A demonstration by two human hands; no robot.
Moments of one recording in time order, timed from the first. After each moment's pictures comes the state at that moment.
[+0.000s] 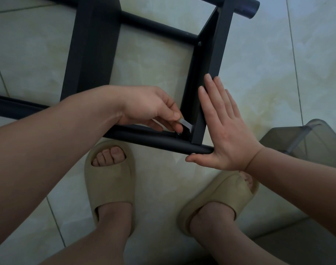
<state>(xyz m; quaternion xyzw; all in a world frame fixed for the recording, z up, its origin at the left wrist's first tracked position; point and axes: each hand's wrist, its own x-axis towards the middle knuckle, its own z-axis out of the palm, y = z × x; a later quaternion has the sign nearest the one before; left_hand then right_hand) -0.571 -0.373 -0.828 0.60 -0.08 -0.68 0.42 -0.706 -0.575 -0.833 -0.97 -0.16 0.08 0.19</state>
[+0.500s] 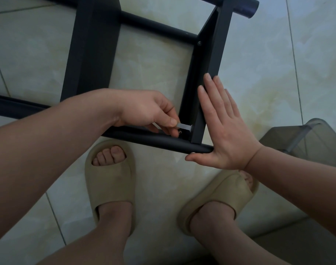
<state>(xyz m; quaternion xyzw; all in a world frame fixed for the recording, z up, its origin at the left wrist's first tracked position) -0.575 -0.369 -0.822 0.62 -0.13 -0.67 0.38 -0.706 -0.575 -0.835 -0.97 -0.16 0.08 0.19</state>
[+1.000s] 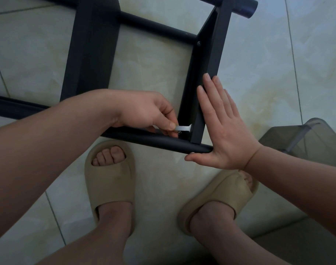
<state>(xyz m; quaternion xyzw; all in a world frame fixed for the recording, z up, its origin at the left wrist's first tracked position) -0.574 -0.367 -0.821 0.64 -0.16 -0.67 0.34 -0.706 -0.575 -0.835 -0.96 -0.16 0.08 0.19</state>
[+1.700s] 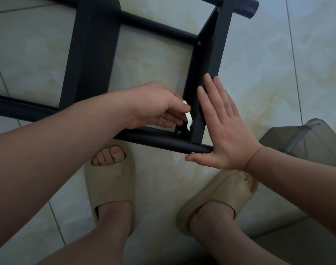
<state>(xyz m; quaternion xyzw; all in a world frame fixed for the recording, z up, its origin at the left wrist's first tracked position) -0.581 -0.385 -0.826 0.62 0.02 -0.61 0.49 -0.706 -0.575 -0.835 -0.96 -0.16 0.08 0.20</state>
